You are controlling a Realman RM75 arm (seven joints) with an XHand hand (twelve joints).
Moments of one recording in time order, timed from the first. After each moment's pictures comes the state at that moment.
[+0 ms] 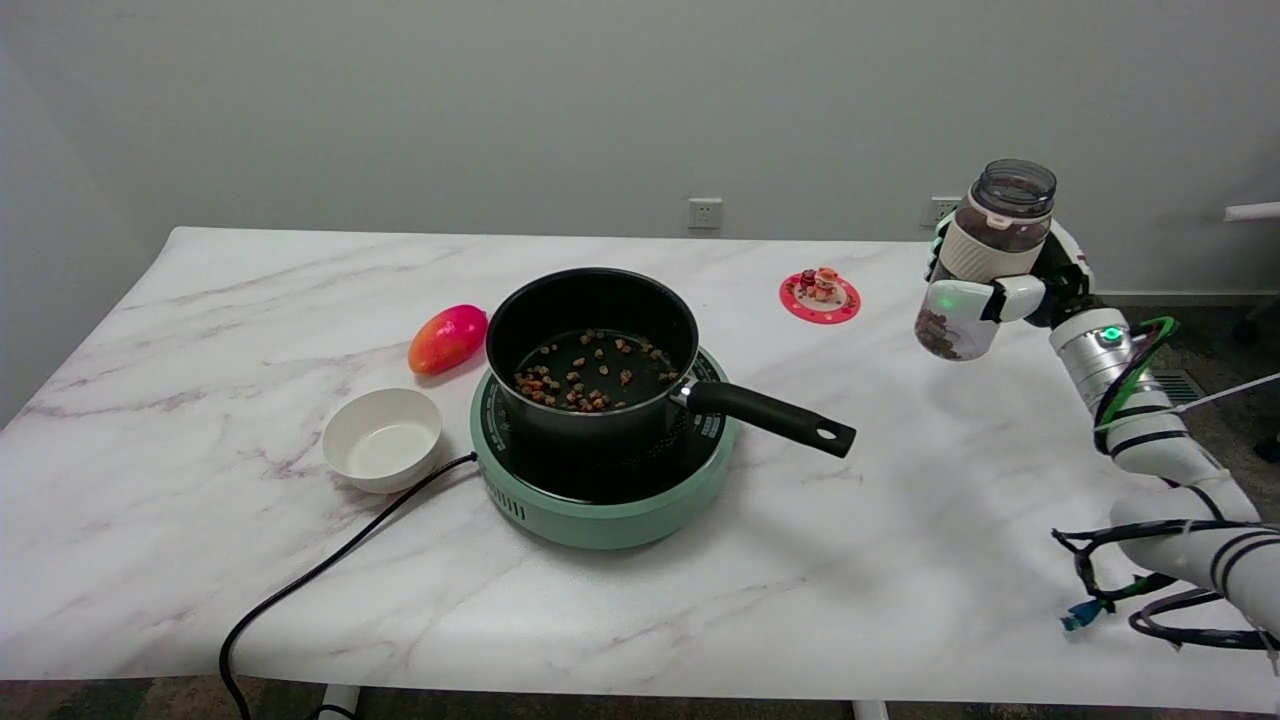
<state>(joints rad) 0.18 -0.84 -1.66 0.64 0.42 0.89 1.82</state>
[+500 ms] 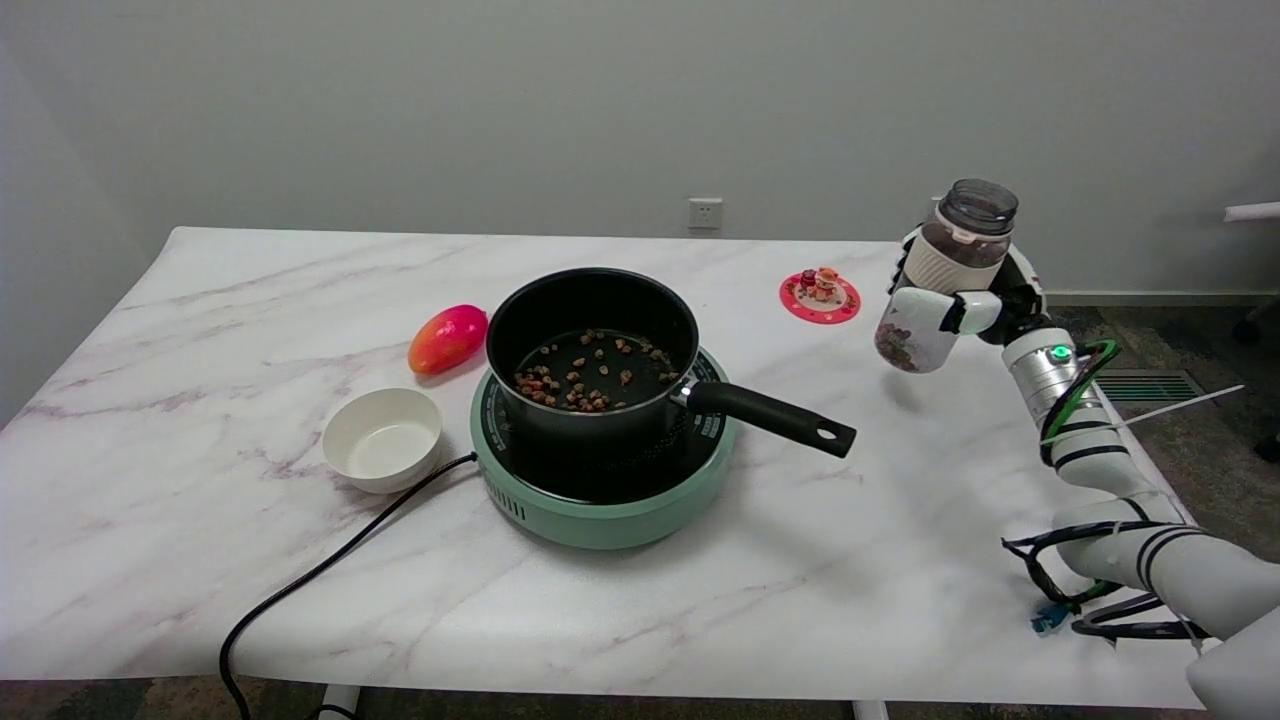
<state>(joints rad) 0.35 -0.94 -1.84 0.39 0.49 1.02 1.88</state>
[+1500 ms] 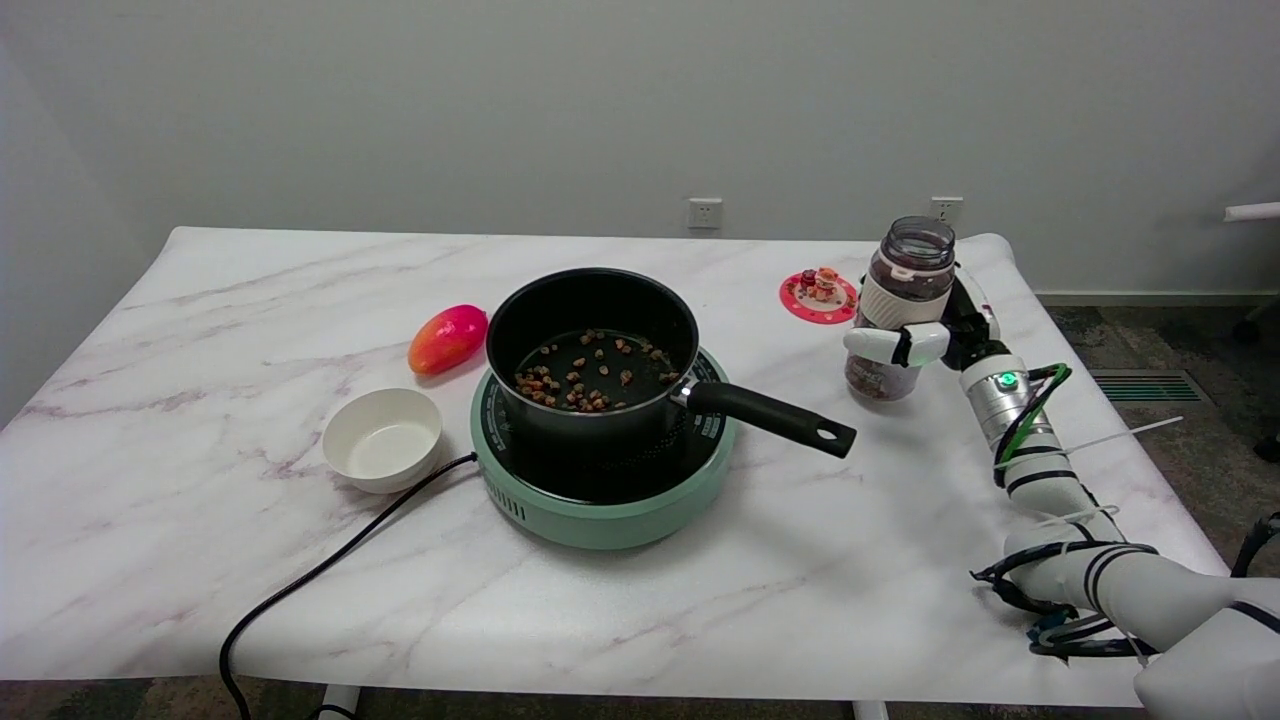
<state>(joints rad) 0.38 -1.05 -1.88 0.32 0.53 1.06 1.68</state>
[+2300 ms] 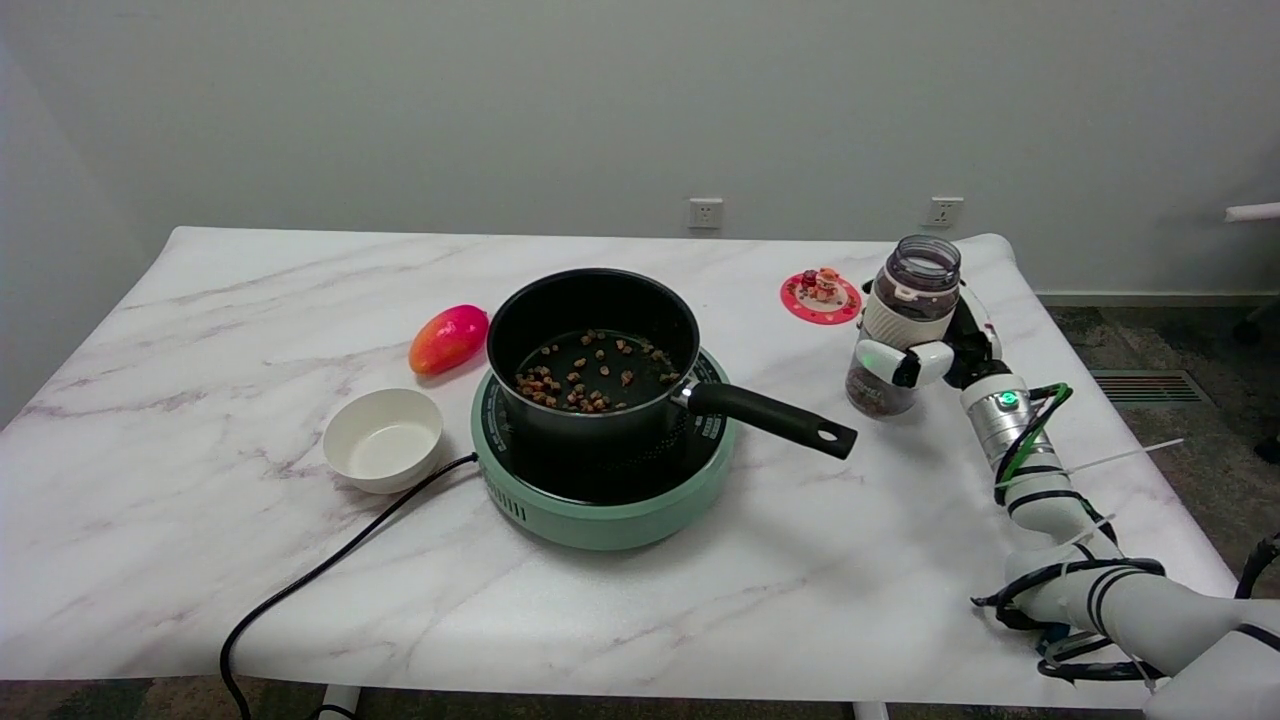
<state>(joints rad) 0.33 -1.06 -1.88 0.34 0.56 1.06 1.66</state>
